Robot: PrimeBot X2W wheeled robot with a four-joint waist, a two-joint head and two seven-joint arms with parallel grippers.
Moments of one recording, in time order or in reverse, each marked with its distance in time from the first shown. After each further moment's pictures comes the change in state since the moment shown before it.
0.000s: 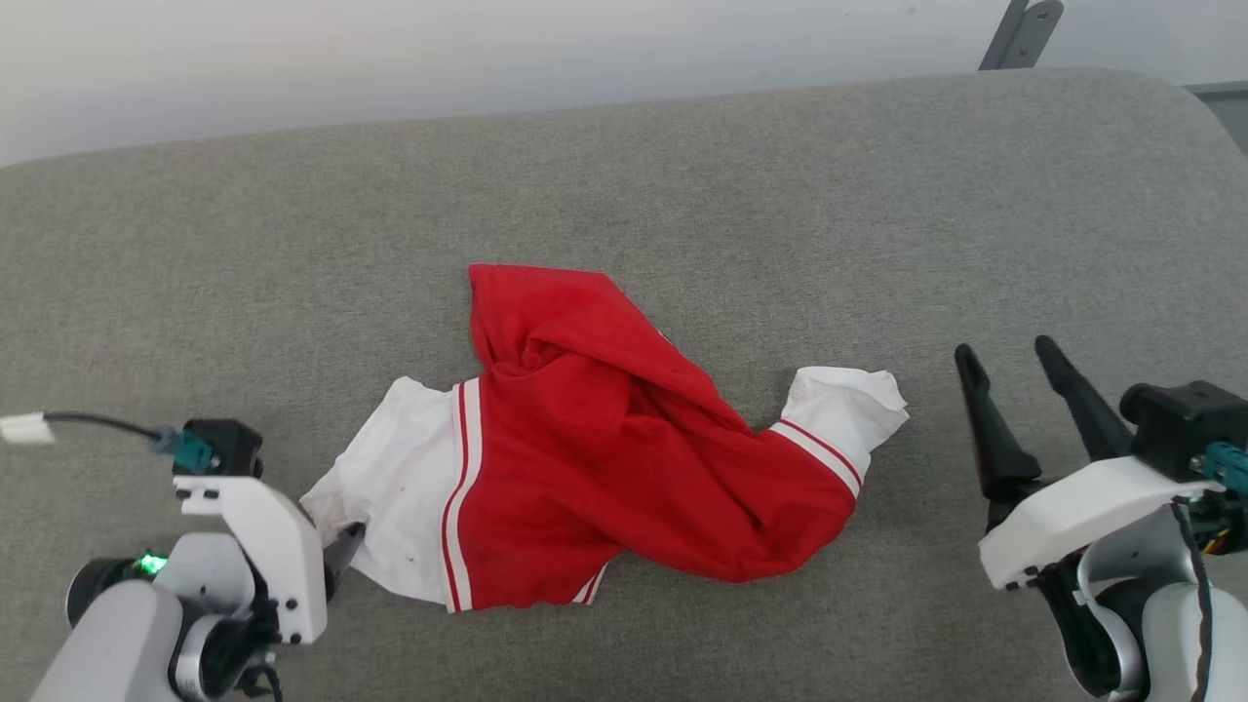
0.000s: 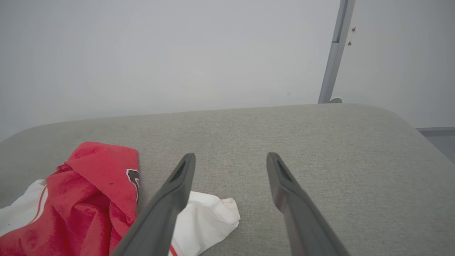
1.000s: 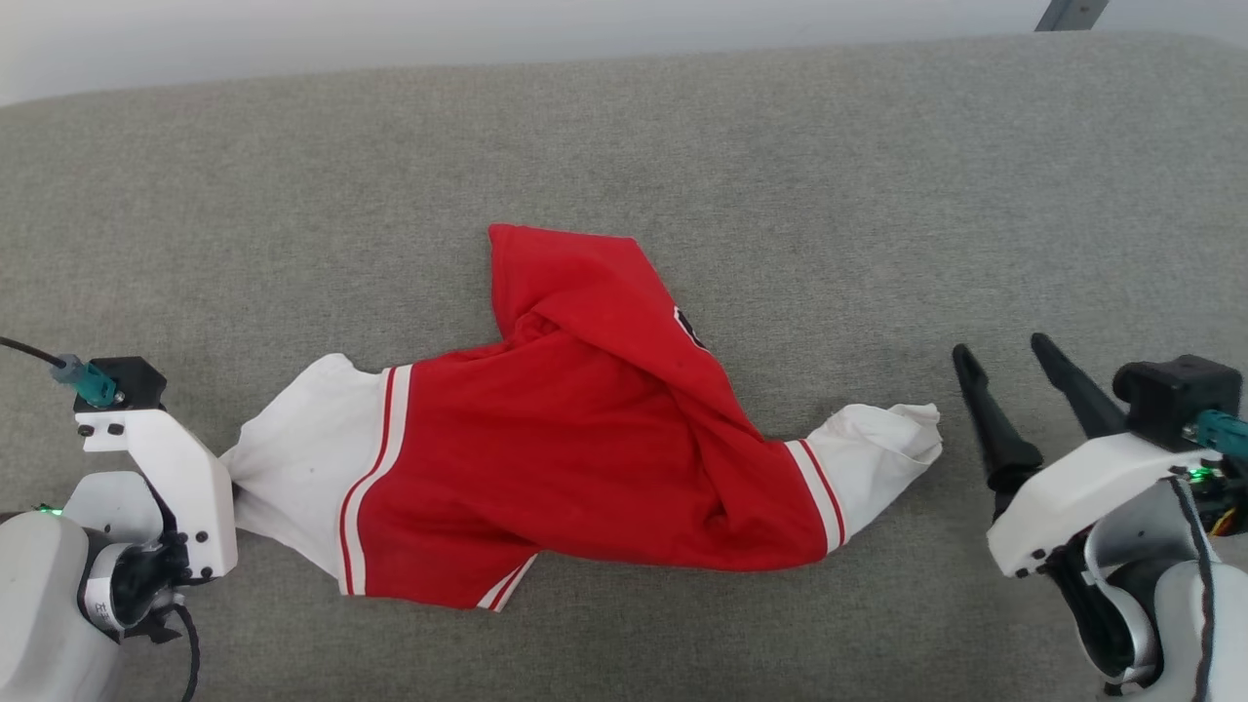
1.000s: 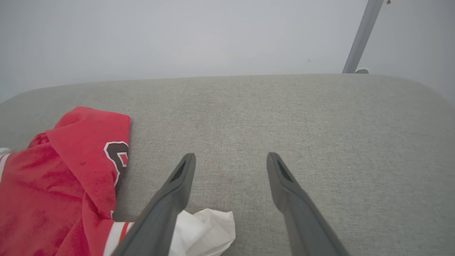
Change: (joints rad) left arm -0.169 0.093 0.000 0.169 -0.020 0.034 0.129; right arm -0.039 -0.065 0.030 0.036 0.035 0.000 0.091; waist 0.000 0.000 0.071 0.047
